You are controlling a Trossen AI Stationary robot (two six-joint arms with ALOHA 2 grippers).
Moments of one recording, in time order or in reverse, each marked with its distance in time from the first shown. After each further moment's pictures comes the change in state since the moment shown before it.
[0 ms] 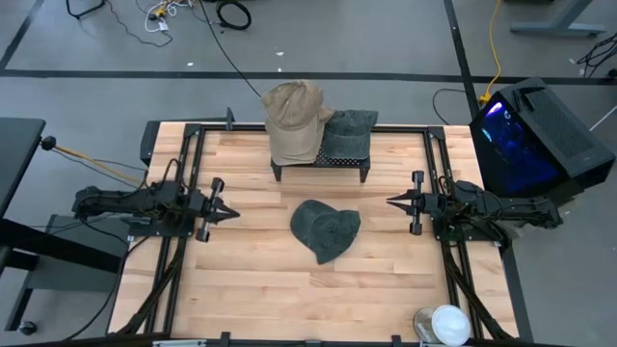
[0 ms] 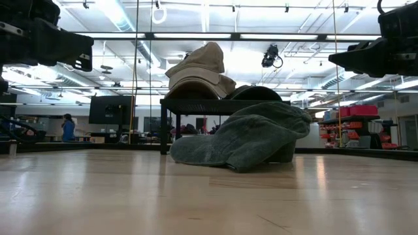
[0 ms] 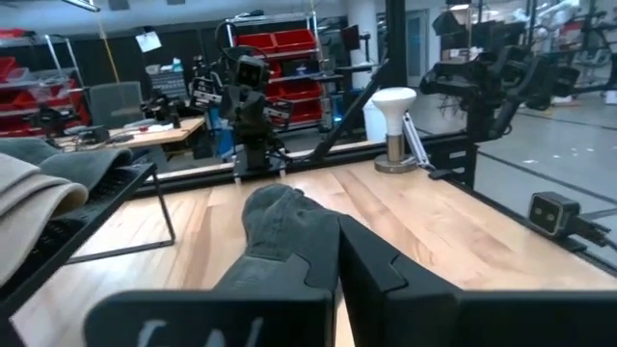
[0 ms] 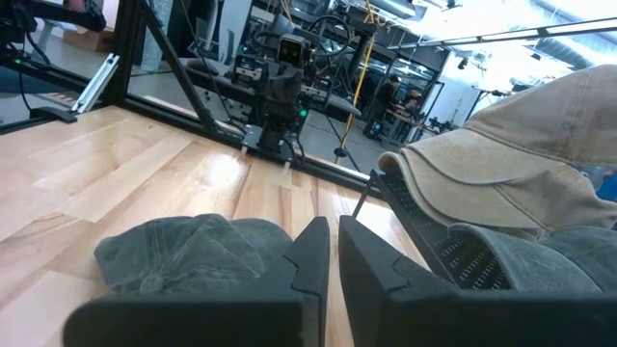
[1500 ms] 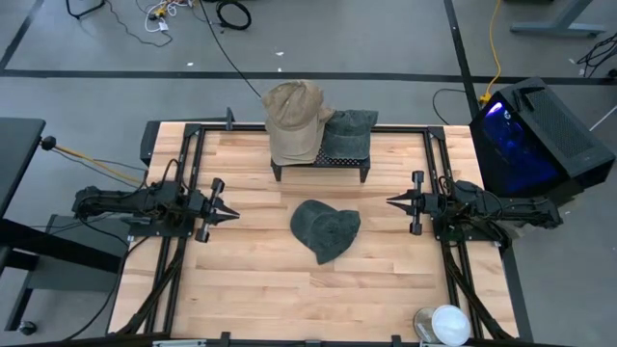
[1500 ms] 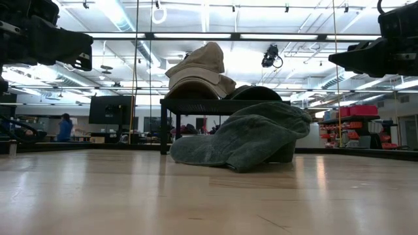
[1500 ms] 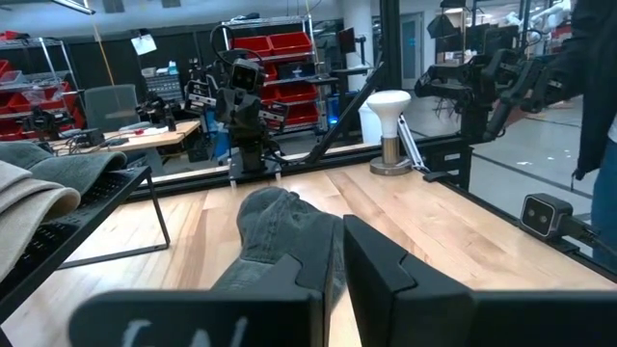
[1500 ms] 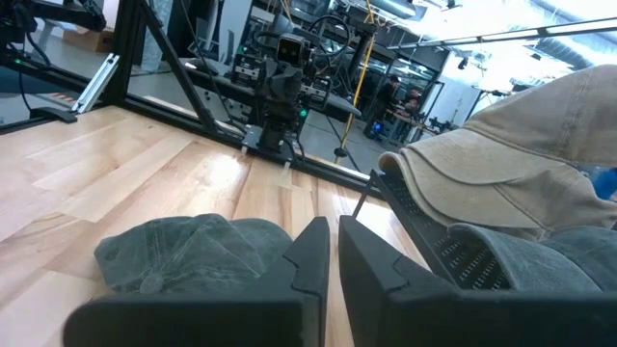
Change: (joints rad) left arm 0.000 0.002 -0.002 0.031 0.009 -0.002; right arm 0.000 0.000 0.000 0.000 0.000 0.000
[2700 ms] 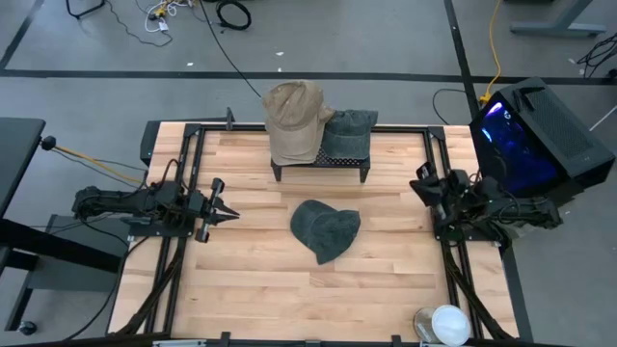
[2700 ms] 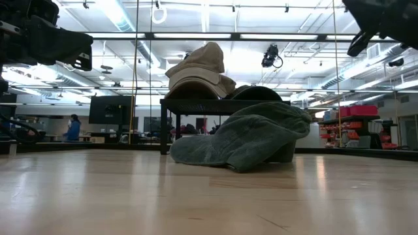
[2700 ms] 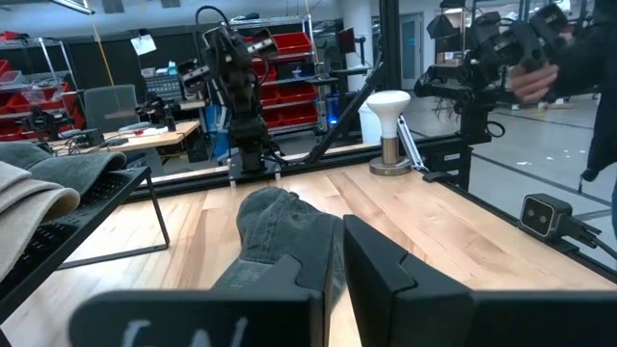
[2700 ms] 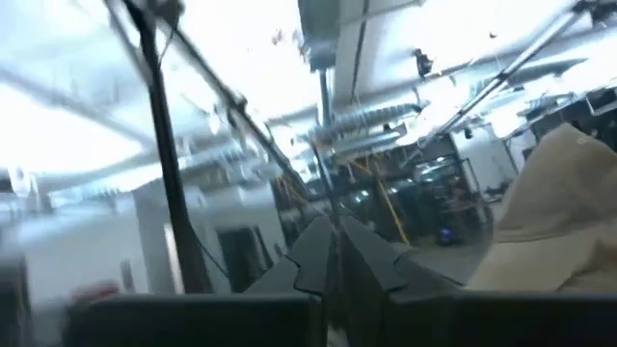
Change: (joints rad) left arm 0.000 0.000 0.000 0.002 0.000 0.000; right arm 0.001 0.000 0.000 0.510 0.012 0.662
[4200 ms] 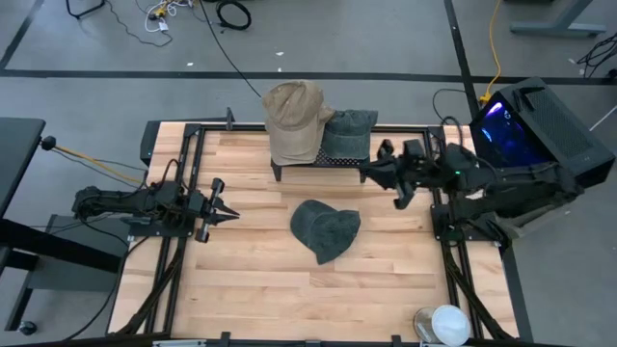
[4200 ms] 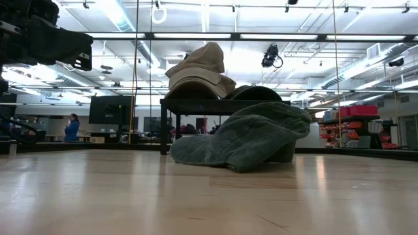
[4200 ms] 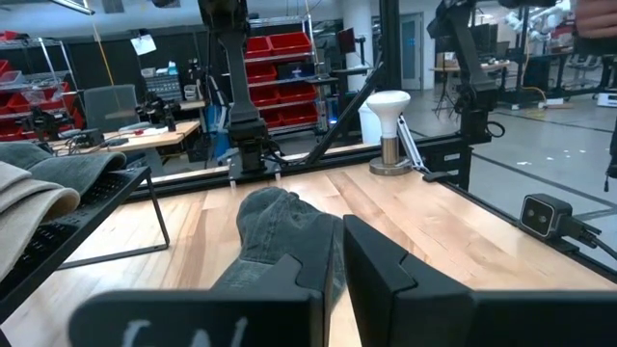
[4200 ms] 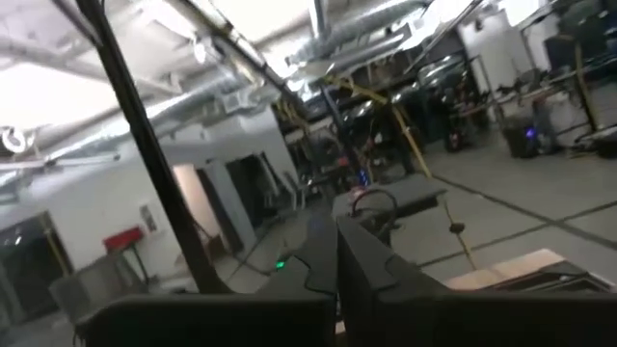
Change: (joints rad) left arm 0.000 0.000 0.000 0.000 0.000 0.000; right arm 0.000 0.944 0.758 -0.061 -0.069 0.106
